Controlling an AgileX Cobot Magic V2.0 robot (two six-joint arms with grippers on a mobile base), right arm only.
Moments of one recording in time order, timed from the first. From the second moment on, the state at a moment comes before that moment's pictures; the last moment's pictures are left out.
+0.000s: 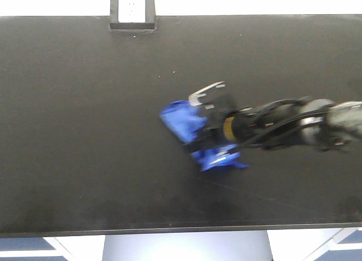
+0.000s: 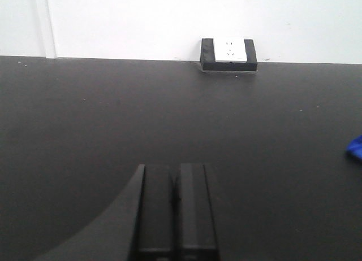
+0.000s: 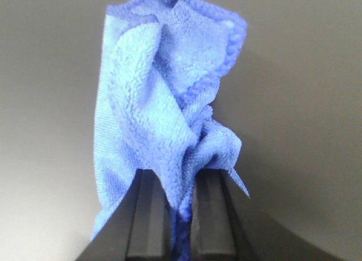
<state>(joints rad) 0.54 1.90 -0.93 -1.59 -0.14 1.55</state>
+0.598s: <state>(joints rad) 0.73 1.98 -1.03 -1.56 0.18 1.62</state>
